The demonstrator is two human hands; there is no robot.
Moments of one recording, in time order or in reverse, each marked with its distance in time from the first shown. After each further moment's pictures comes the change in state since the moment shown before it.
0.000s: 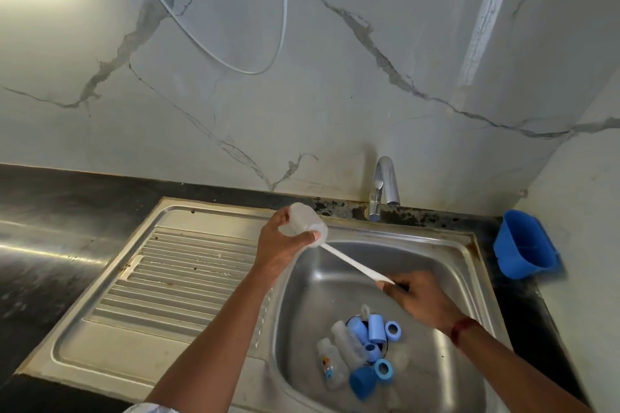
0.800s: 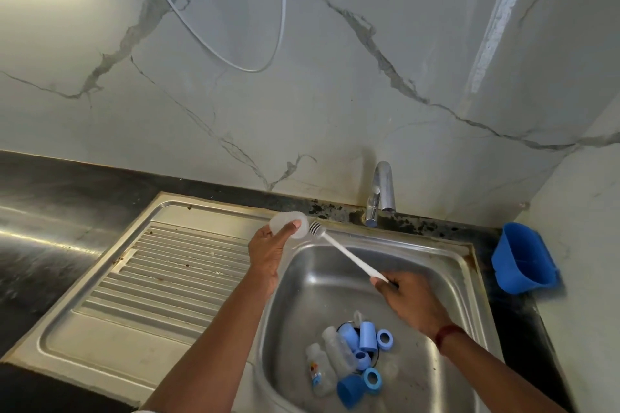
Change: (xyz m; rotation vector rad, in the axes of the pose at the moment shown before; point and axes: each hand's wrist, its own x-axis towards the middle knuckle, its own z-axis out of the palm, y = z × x) left_hand -0.004 -0.002 0.016 -0.425 0.263 -0.332; right_hand 0.022 0.014 0.006 -0.031 0.079 0.037
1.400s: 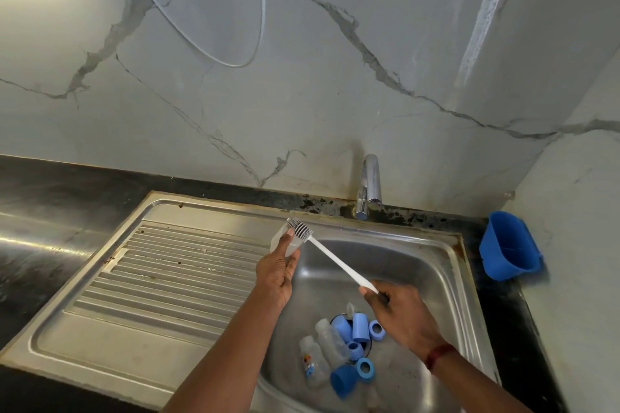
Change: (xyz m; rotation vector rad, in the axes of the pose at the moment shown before) left_hand -0.024 -0.038 0.015 -0.399 0.031 -0.254; right_hand -0.044 -0.002 0.008 -0.031 0.093 -0.069
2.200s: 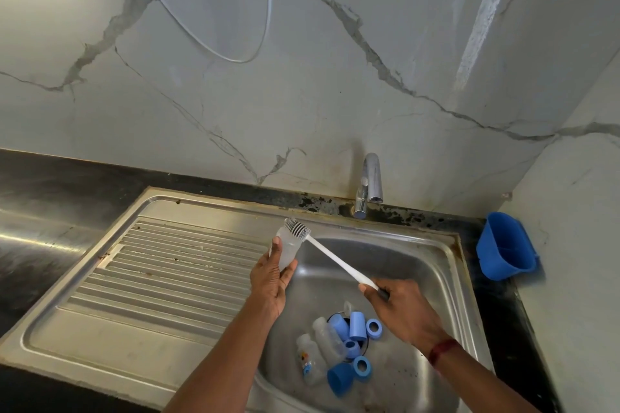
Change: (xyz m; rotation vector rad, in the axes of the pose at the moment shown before) left_hand 0.002 -0.009 -0.024 0.041 -0.040 0.069; right_hand 0.002 -0.011 -0.011 -0.041 -0.023 0.003
